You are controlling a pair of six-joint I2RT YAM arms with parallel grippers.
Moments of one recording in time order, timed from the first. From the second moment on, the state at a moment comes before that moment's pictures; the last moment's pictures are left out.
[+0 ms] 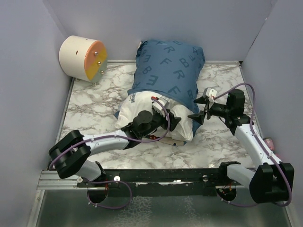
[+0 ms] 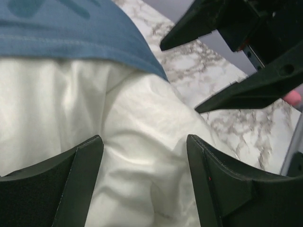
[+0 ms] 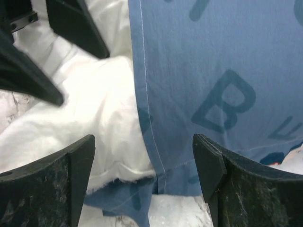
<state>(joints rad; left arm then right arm) -0.96 1.46 0.69 0.73 -0.10 -0.26 0.04 1.09 0.72 -0.10 -1.03 -0.56</state>
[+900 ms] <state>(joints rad) -1.08 1.57 0.85 0.37 -0.32 -0.73 0.10 1.19 0.66 0.16 -0.78 -0.34</state>
